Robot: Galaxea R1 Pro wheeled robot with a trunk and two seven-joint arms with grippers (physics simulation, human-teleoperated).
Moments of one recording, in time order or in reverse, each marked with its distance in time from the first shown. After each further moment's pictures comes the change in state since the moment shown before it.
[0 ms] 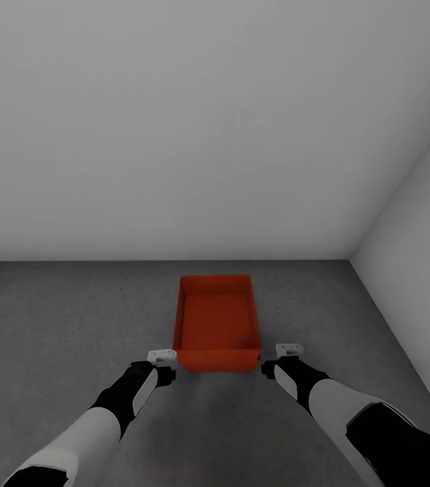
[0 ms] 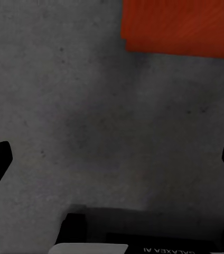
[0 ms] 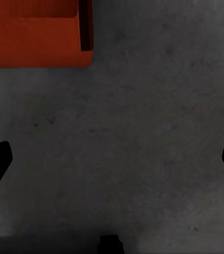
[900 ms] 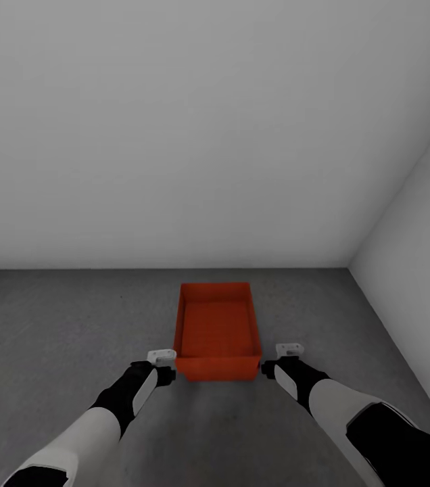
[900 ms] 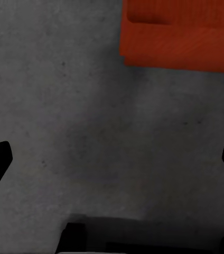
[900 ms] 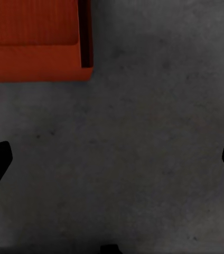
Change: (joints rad) left arm 0.000 0.001 0.000 0.000 0.000 0.000 0.000; right arm 0.000 0.000 0.000 0.000 0.000 0.000 0.000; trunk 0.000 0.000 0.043
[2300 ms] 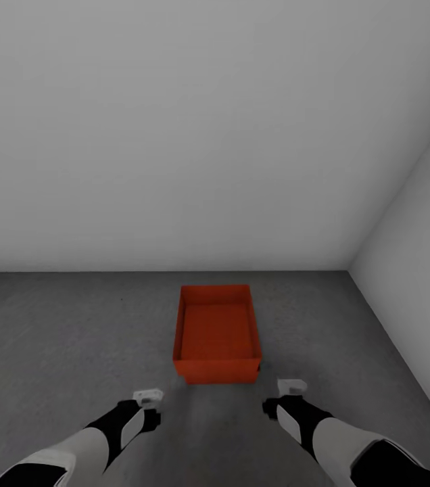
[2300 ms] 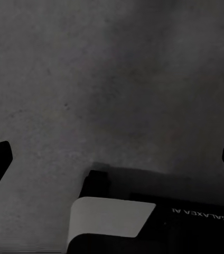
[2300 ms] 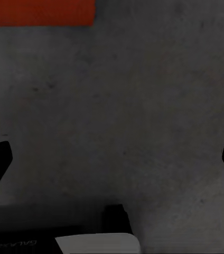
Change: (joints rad) left arm 0.000 0.042 0.003 0.354 0.019 -0.177 -0.014; right arm 0.144 0.011 -0.002 0.028 -0.006 -0.062 0.012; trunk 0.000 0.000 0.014
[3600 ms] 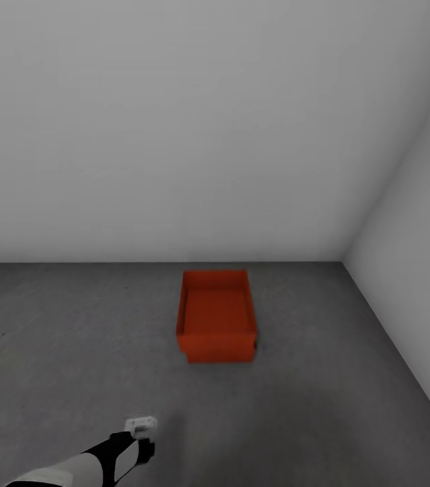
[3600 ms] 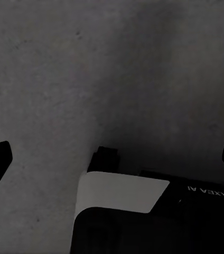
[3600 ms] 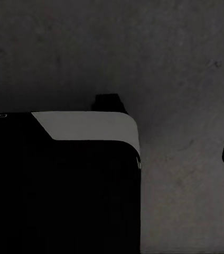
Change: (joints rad) left arm 0.057 0.003 0.003 0.112 0.008 -0.125 0.004; right arm 0.373 0.000 0.002 0.035 0.014 -0.201 -0.001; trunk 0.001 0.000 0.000
